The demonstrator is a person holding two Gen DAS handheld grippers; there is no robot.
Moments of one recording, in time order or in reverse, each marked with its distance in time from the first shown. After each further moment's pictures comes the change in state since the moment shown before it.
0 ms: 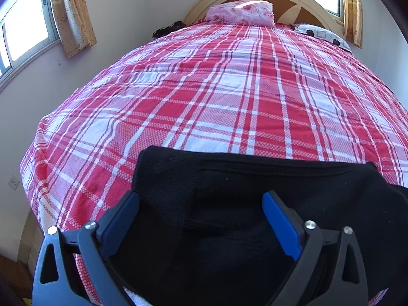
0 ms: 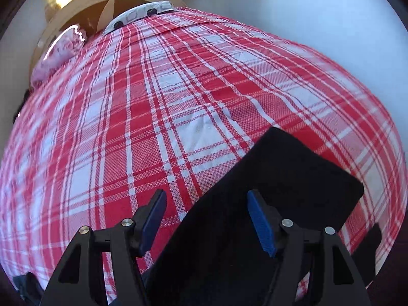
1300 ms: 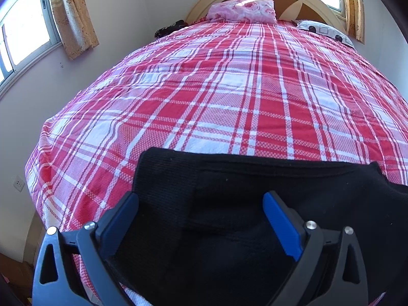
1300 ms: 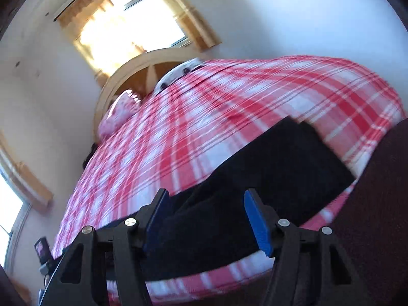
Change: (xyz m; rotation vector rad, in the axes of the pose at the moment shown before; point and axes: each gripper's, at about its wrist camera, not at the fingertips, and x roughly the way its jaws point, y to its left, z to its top) left arm 0.000 -0.005 0.004 0.014 0.014 0.031; right arm -0.160 -0.133 -0.188 0.186 -0.296 0.460
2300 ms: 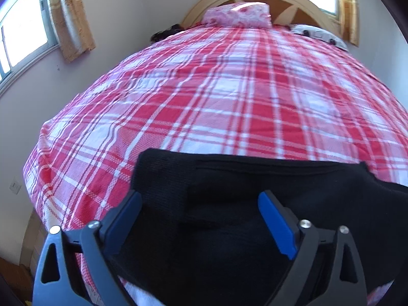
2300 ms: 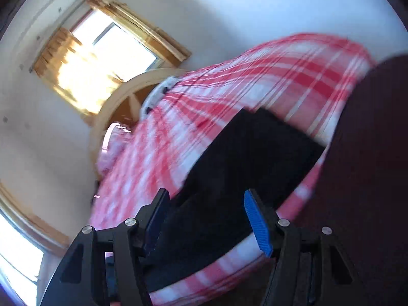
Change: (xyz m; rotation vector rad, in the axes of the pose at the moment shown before) left arm -0.021 -0.004 -0.002 0.019 -0.036 -0.062; right arm -0.025 -0.051 -0.007 0.238 -0.089 -0.079
